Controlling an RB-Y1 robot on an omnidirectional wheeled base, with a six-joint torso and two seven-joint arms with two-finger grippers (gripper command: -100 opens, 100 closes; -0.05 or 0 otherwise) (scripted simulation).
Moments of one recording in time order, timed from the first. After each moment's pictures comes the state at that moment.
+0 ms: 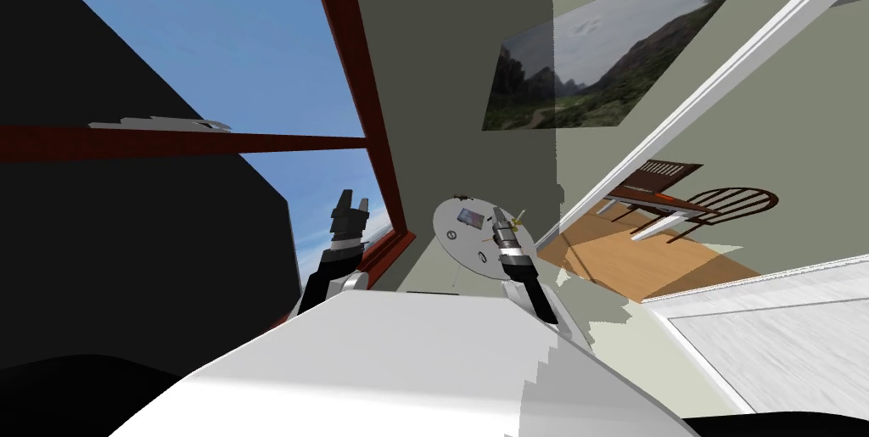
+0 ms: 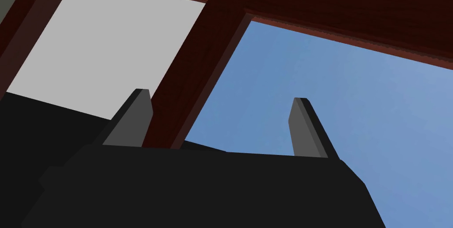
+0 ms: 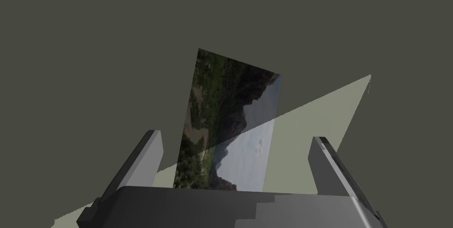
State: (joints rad) left arm 0.54 0.00 -0.03 -2.36 0.06 -0.41 -0.11; right arm 0.46 -0.20 -0.03 -2.09 0.10 -0.38 0.08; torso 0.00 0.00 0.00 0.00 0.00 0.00
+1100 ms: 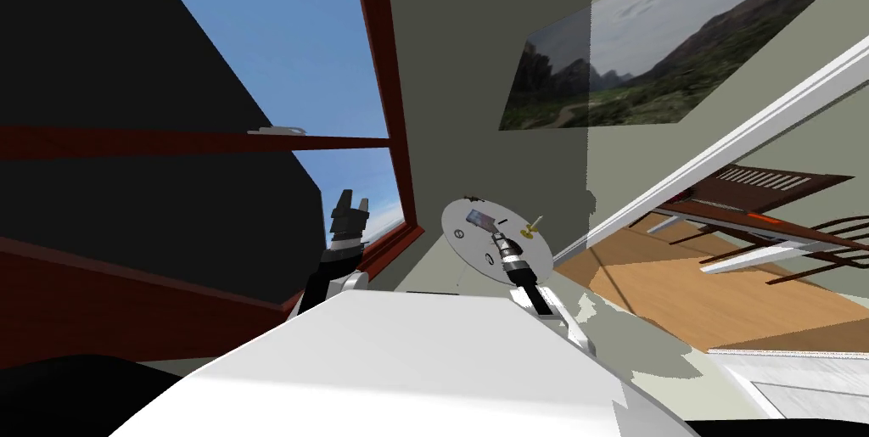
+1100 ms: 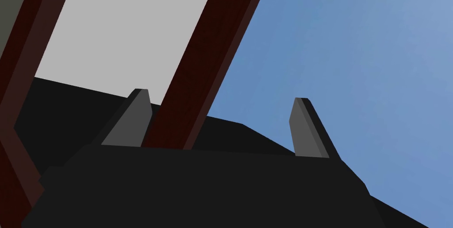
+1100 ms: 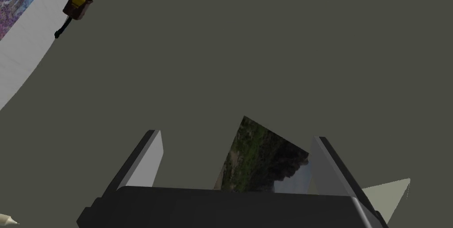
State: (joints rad) left arm 0.54 0.00 -0.03 -2.36 0.06 -0.41 -0.11; right arm 0.40 -0.33 -0.06 -1.75 0.22 -0.37 0.04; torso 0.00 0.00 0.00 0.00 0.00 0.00
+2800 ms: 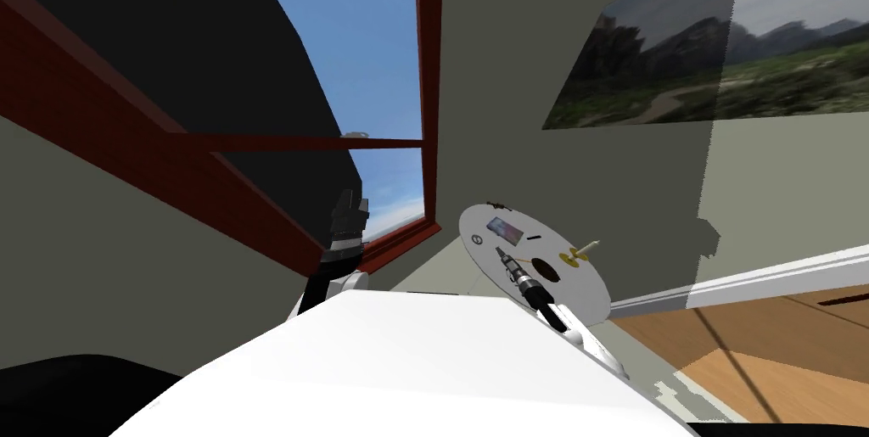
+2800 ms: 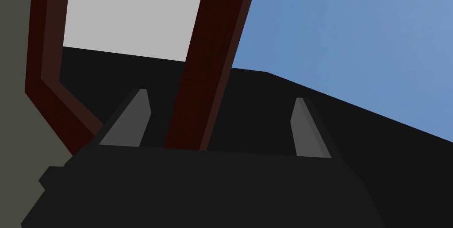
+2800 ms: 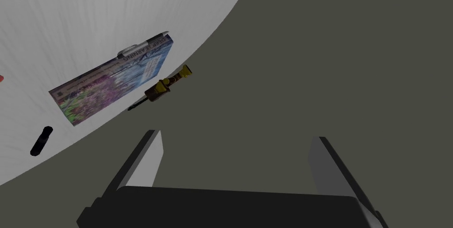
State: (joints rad) left arm 0.54 0.00 -0.03 -2.36 0.06 -0.41 -0.11; right arm 0.36 -0.49 -0.05 -1.33 0.39 -0.35 -0.02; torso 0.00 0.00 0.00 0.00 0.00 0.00
